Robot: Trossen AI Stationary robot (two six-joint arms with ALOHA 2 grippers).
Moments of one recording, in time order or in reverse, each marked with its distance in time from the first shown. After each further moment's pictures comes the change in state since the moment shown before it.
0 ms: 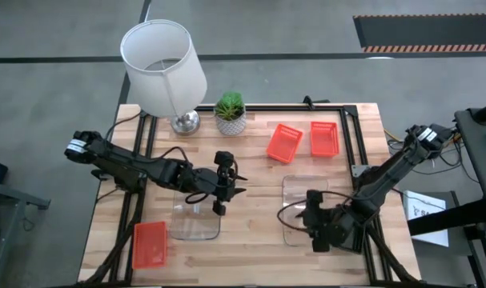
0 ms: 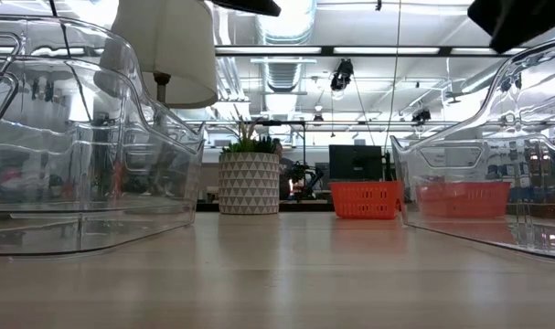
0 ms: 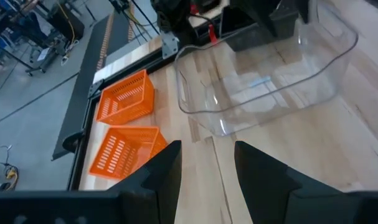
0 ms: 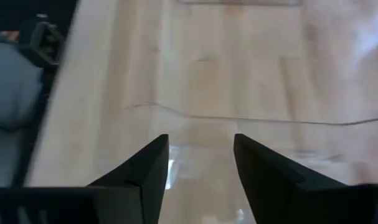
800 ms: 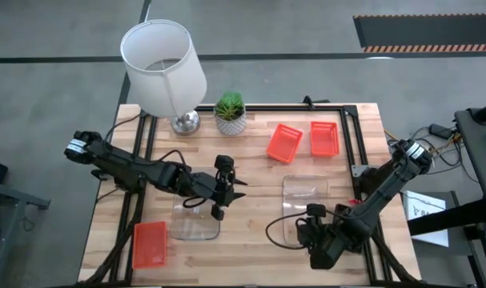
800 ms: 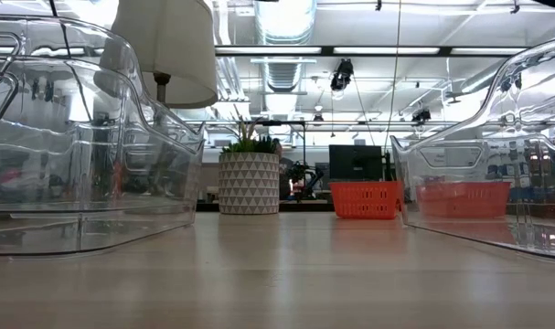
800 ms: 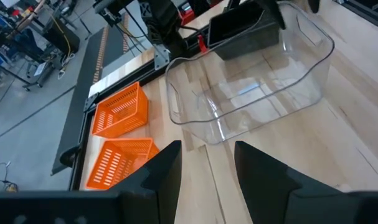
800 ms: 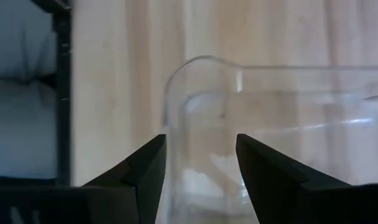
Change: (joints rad) left arm -0.035 0.000 0.007 0.011 0.001 0.036; right arm 0.043 0.256 0.372 -0.407 -0.168 0.198
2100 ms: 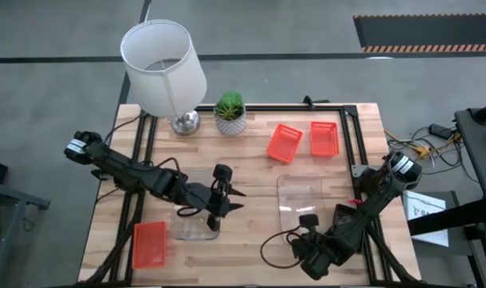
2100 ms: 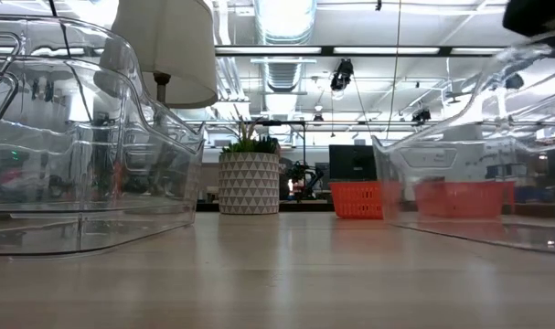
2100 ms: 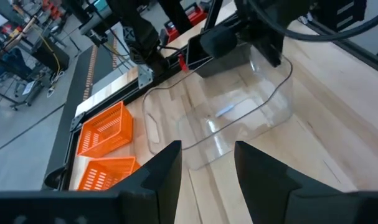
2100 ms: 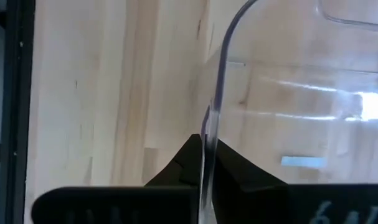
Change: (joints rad) left arm -0.085 0.000 0.003 0.020 -0.009 -0.004; right arm 0.019 0.176 0.008 0.024 -0.049 -0.119
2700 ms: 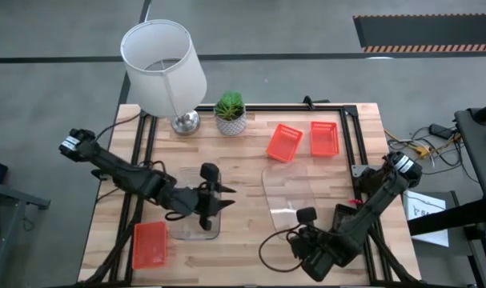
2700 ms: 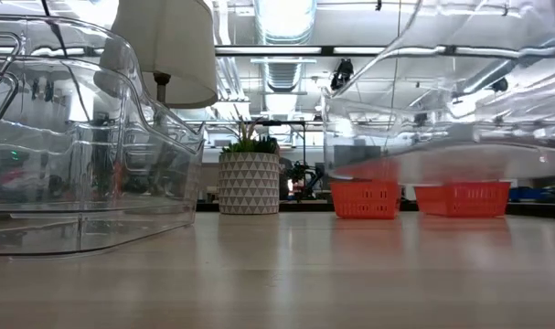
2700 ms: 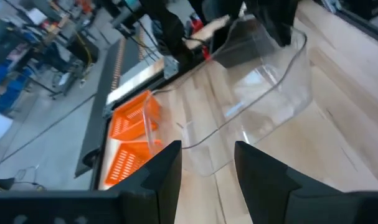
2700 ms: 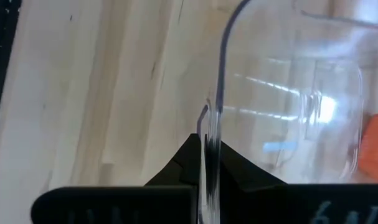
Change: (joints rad) left arm -0.082 -0.079 -0.014 -0.080 -0.190 -0.031; right arm -0.010 -0.004 0.165 -0.181 0.179 -0.118
